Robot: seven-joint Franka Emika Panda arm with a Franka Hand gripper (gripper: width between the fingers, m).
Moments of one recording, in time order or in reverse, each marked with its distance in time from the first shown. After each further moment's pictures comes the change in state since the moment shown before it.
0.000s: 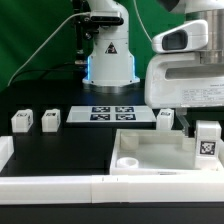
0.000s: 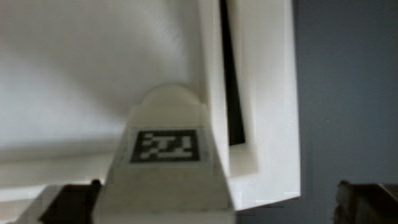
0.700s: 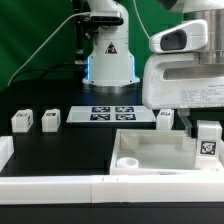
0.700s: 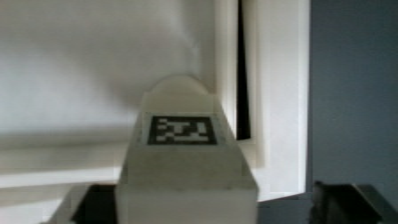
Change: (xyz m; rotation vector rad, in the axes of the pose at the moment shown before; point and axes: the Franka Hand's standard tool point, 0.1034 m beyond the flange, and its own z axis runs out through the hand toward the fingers) arm 0.002 0.001 0.000 0.003 0.004 0.002
